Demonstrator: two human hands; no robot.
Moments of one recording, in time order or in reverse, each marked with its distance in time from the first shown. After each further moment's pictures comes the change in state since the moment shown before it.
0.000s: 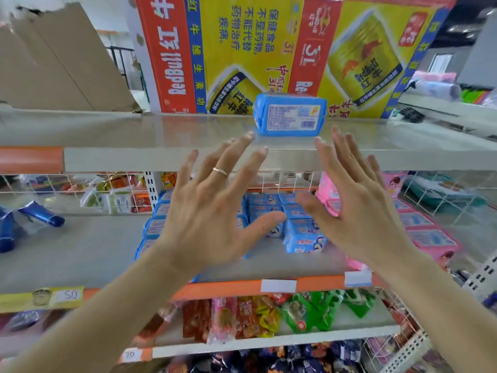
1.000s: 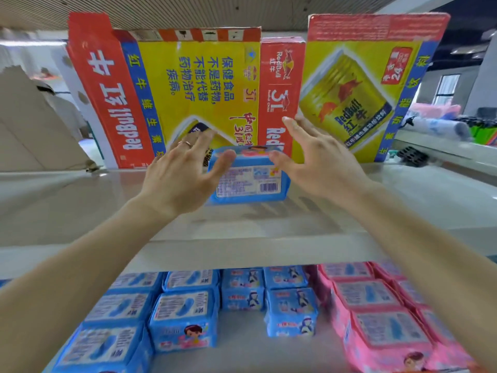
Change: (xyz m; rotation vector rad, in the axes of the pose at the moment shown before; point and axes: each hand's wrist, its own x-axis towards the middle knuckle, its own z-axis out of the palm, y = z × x) left_hand 0.204 -0.046 0.084 0.009 -0.171 -0.385; right_hand 0.194 0.134 0.016 0.044 -0.189 0.137
